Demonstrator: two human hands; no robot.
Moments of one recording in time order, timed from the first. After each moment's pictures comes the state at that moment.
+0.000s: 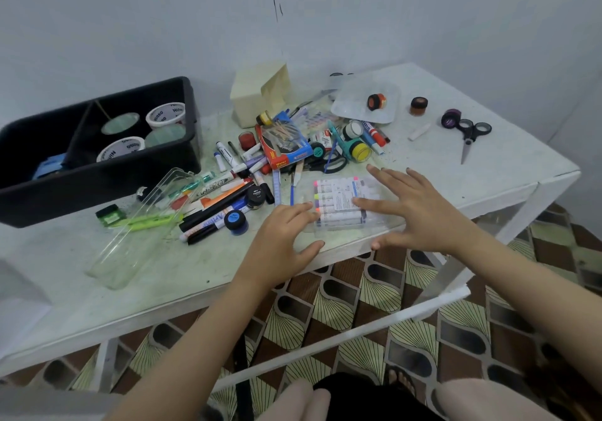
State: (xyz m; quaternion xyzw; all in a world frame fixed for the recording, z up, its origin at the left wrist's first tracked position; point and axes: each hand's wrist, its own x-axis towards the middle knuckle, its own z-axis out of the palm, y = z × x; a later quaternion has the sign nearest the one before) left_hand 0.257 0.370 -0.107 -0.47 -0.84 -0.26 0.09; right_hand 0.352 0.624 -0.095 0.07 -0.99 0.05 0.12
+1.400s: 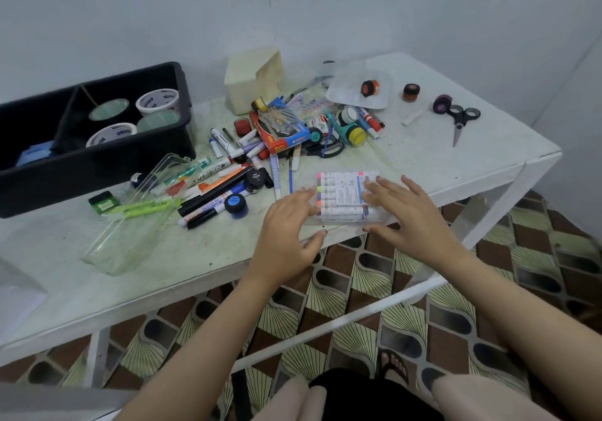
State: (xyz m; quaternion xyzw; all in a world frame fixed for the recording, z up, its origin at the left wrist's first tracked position) left_hand 0.278 0.367 -0.120 -0.45 -0.82 -0.34 0.11; right_hand 0.379 0.585 -0.126 0.03 -0.96 0.11 0.25
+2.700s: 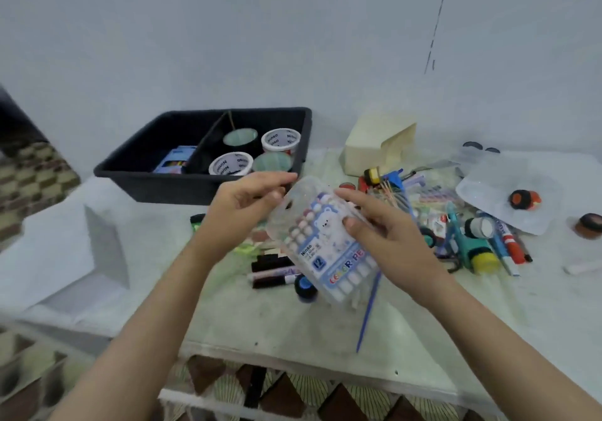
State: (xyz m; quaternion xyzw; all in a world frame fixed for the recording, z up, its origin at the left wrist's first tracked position) left_hand 0.161 0.282 0.009 -0.20 -0.78 -0.59 0.04; right_hand 0.203 0.499 -0.017 0.14 -0.77 0.62 0.05
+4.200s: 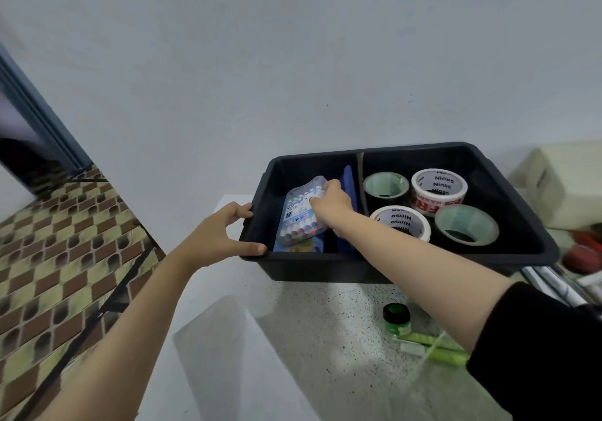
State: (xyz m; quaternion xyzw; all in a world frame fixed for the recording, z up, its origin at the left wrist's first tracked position) left_hand -0.050 -0.084 -0.007 -0.10 -0.91 -0.40 -0.10; right_hand -0.098 0.131 -0.026 -0.11 -0.85 0.52 -0.04
